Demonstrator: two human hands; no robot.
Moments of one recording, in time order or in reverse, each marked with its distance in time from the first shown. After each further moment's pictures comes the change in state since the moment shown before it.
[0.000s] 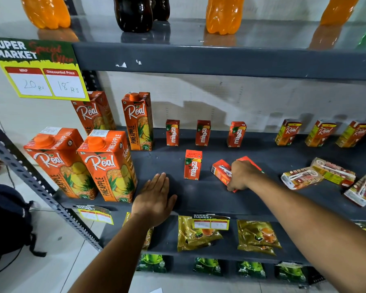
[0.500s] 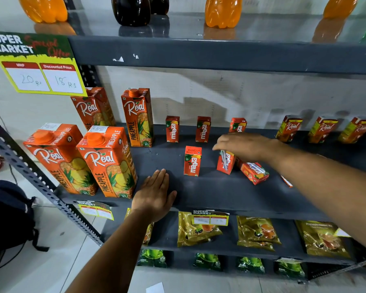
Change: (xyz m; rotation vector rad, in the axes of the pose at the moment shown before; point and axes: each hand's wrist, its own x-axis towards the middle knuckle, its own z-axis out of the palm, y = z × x) left_hand 0.000 -0.002 0.002 -0.005 0.020 0.006; right_hand 0.011 0.016 -0.068 -0.380 0.220 -0.757
